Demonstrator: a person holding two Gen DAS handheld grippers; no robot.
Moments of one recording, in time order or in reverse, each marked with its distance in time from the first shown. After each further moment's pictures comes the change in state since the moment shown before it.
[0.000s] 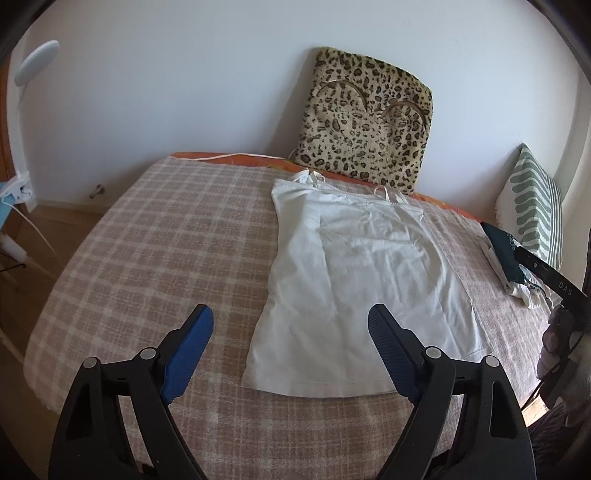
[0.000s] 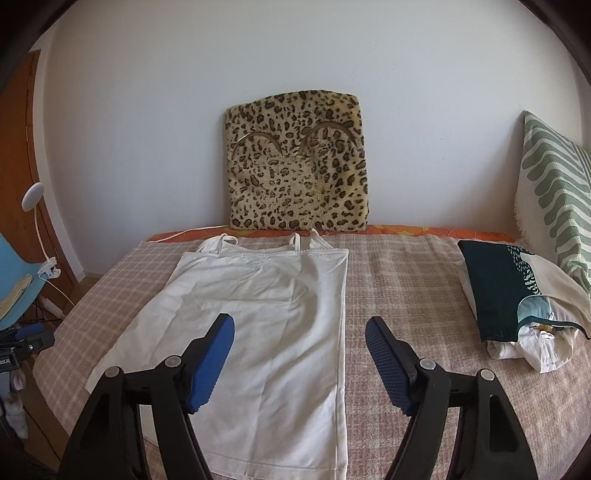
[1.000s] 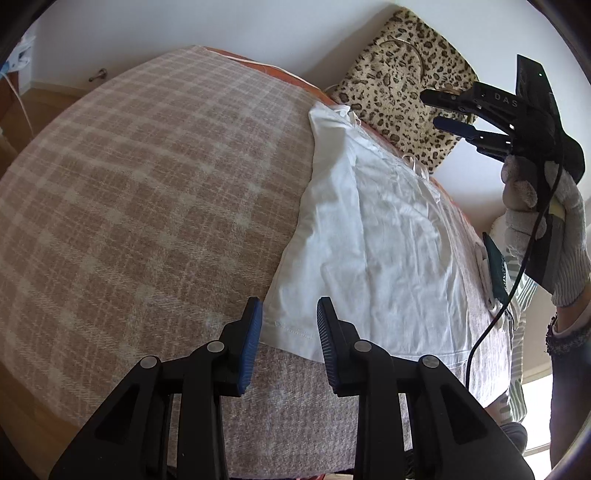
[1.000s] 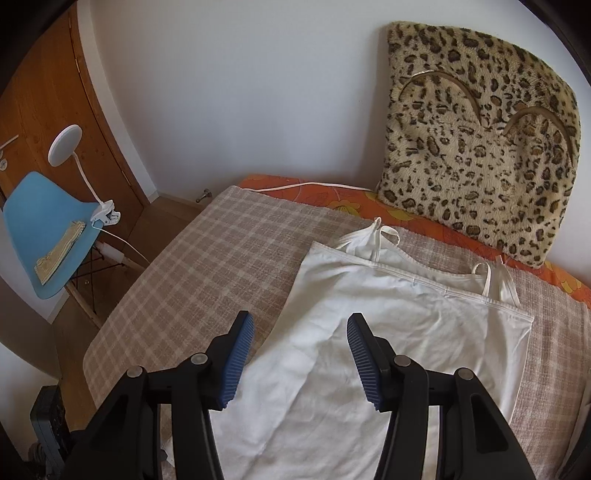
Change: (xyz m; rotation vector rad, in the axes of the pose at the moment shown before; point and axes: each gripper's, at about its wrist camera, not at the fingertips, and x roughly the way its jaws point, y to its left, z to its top) left arm 0.051 0.057 -0.031 -0.276 0.222 -0.121; right arm 0.199 0.188 0.114 -0.196 0.390 0.315
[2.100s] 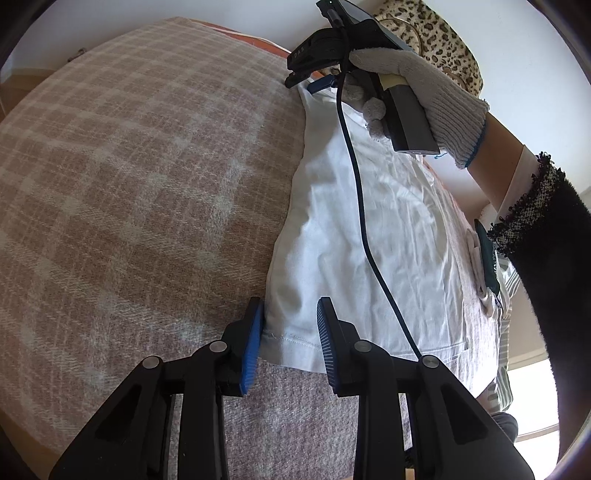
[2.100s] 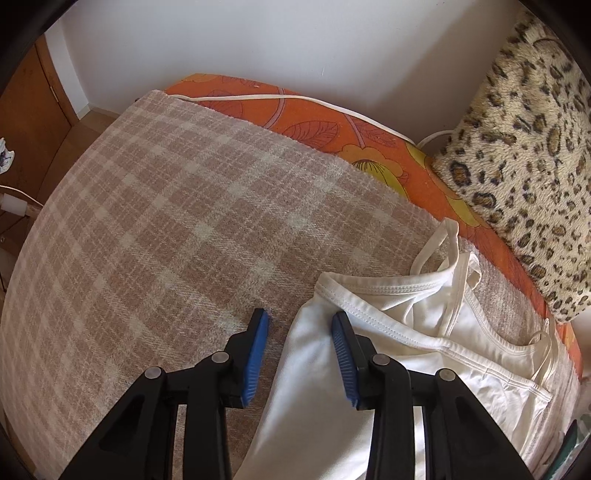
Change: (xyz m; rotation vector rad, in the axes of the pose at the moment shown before) left arm 0.030 0.010 0.003 0.004 0.103 -0.079; right arm 0.217 0.030 0.062 -0.131 0.318 -0.292
